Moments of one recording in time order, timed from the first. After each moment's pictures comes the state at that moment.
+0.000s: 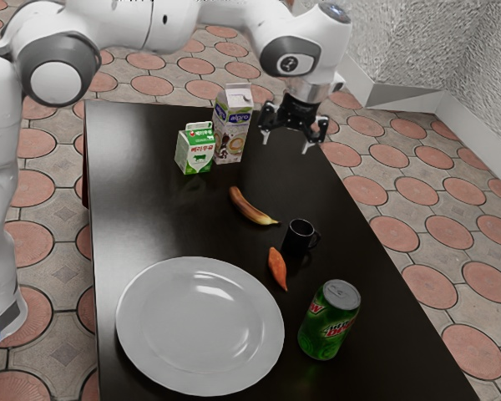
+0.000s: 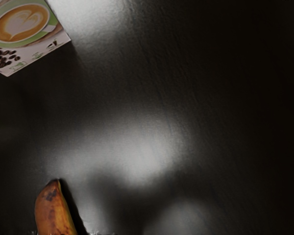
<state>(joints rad) -0.17 0.15 0.27 -1.56 0.13 1.74 -1.15</state>
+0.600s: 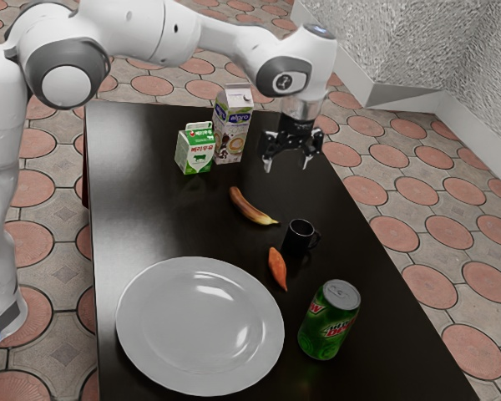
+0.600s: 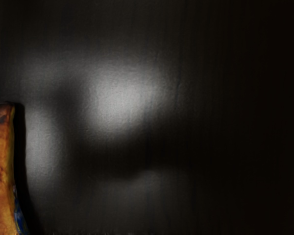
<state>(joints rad) -0.17 0.19 0.33 -1.66 -0.06 1.90 -1.47</state>
